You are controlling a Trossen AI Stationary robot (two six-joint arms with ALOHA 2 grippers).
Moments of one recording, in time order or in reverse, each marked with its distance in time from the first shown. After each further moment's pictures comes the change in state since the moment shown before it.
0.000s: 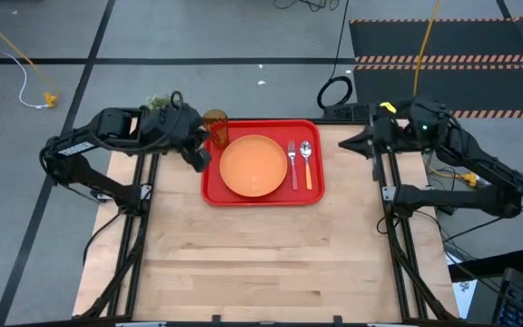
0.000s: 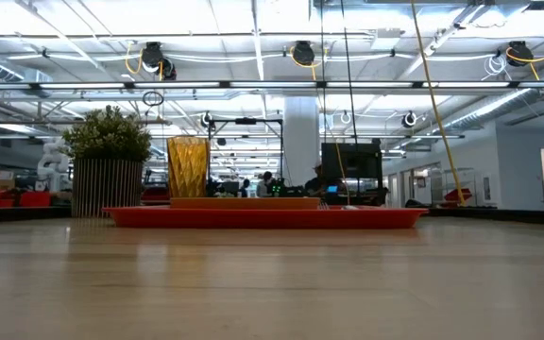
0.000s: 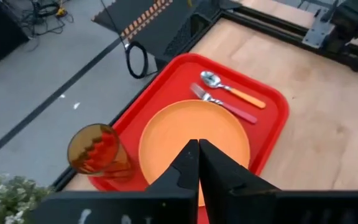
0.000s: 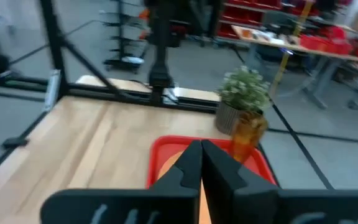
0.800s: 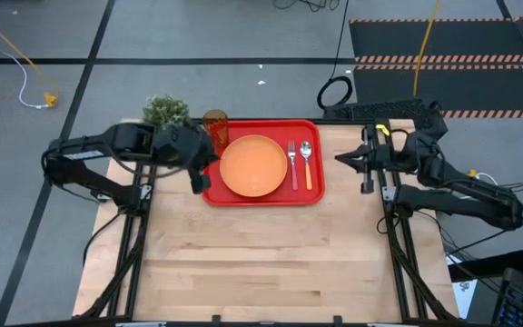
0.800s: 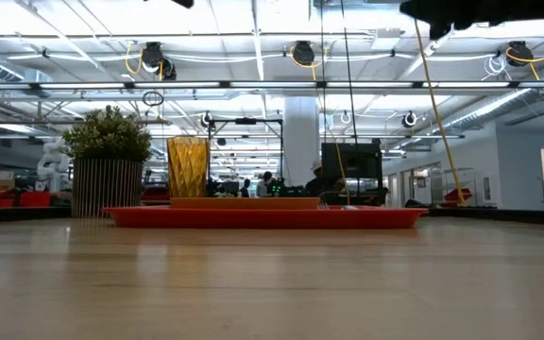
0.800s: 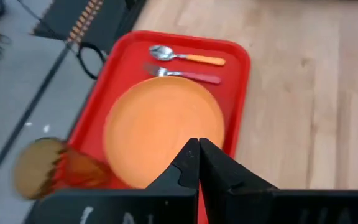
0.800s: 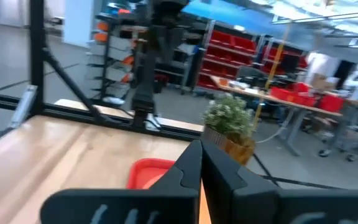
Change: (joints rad) left arm -0.036 -0.055 -0.234 0.147 0.173 0.247; right arm 0.000 -0.275 -0.589 0.570 -0.007 0.000
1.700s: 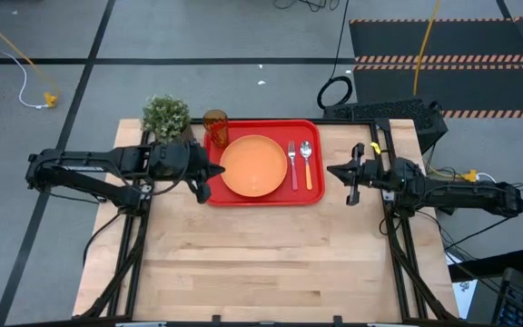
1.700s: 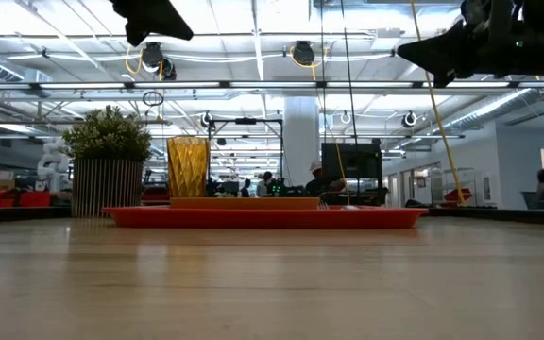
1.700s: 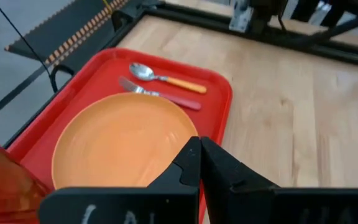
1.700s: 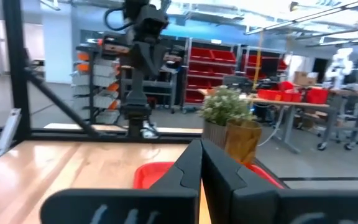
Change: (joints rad) left arm -0.001 -0.261 -0.588 0.584 0.042 -0.099; right arm 0.184 -0.009 -0.416 0.536 0.301 0.148
